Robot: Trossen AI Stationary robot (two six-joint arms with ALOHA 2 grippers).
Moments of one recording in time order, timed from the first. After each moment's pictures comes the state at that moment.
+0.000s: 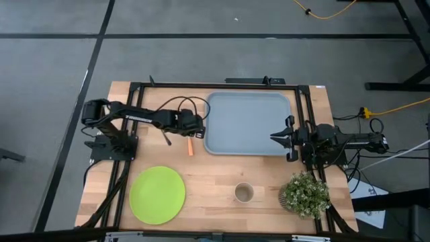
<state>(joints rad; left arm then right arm) 0.13 1.59 0.97 -0.58 -0.28 -1.20 0.04 0.01 0.01 0.10 0.07 -0.09</state>
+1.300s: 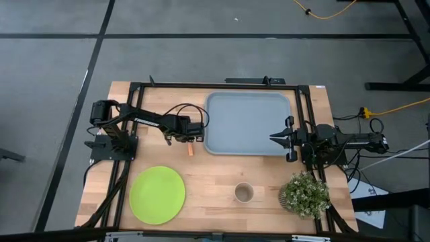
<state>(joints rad) 0.09 1.68 0.97 -0.63 -0.22 -1.44 0.04 0.01 0.01 0.08 0.07 -0.09</state>
